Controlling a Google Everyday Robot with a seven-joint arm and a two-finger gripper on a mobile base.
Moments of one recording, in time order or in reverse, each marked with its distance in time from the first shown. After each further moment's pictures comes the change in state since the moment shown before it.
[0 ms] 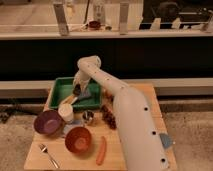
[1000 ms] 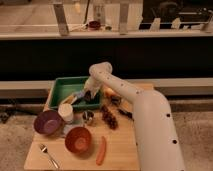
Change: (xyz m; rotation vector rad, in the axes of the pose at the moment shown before) arm 0.013 0.089 -0.016 -0.058 0.017 0.085
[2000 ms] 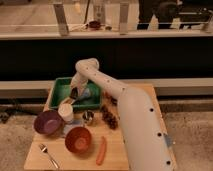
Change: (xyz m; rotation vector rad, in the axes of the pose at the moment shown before) arm -0.048 -0.079 0.009 0.063 -0.065 -0.124
